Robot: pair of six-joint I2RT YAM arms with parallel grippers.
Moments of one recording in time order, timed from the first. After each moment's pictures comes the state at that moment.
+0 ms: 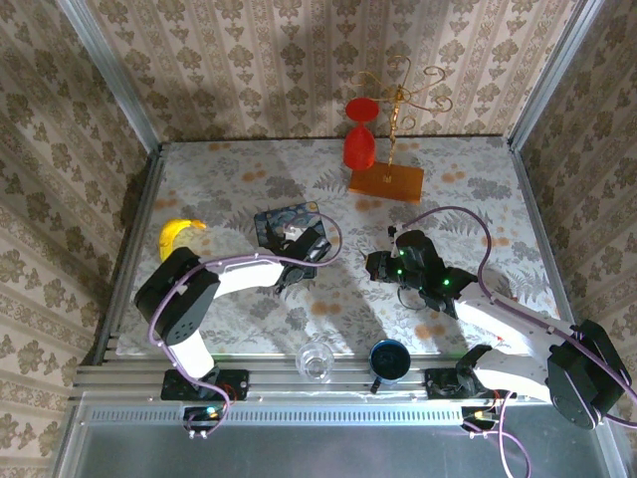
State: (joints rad) left arm -0.85 1.71 0.93 -0.36 -0.43 -0.66; right arm 0.60 1.12 0.59 -0.09 -0.08 0.74
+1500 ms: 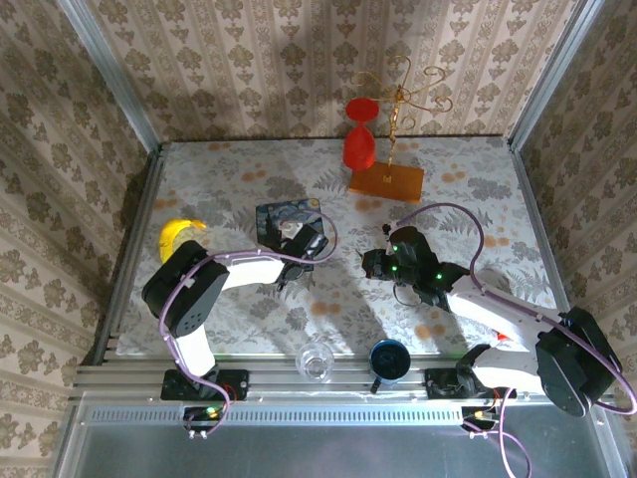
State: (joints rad) left arm -0.80 1.77 0.91 -0.21 -0.47 -0.70; right arm 0.60 1.20 0.62 -0.08 -0.09 0.73
